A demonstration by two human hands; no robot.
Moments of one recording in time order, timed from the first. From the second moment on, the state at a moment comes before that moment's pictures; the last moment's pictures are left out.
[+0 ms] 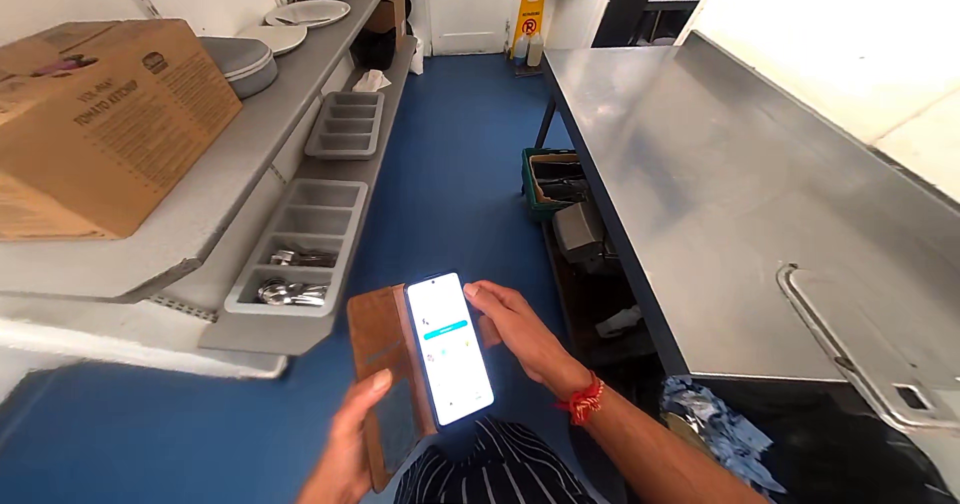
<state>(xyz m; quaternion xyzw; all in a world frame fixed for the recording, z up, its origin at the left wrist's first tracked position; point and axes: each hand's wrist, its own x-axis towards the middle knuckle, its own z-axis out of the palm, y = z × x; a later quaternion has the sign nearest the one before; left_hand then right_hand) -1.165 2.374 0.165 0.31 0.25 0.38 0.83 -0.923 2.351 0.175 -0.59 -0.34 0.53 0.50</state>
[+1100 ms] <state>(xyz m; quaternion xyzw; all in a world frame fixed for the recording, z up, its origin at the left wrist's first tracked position) -1.169 2.387 0.169 0.30 0.23 0.40 0.83 -0.920 2.323 0.163 -0.48 -0.43 0.62 0.44</state>
